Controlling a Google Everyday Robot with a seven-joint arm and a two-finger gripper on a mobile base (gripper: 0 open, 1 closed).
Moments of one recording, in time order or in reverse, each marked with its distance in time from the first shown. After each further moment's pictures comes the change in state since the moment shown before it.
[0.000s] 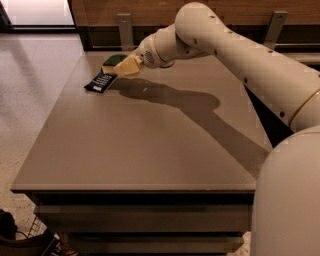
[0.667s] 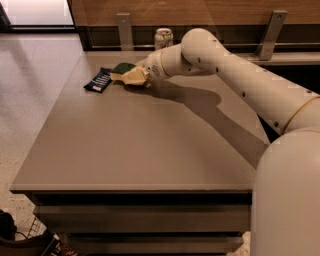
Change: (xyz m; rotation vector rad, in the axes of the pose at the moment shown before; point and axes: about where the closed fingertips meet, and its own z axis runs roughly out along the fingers) arm 0.038 -0.028 0.027 0.014 -0.072 0.051
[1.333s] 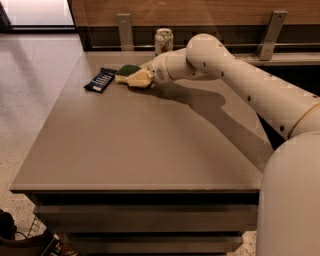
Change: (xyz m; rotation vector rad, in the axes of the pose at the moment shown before) arm 0.013 -0.008 -0.007 0.019 -0.010 0.011
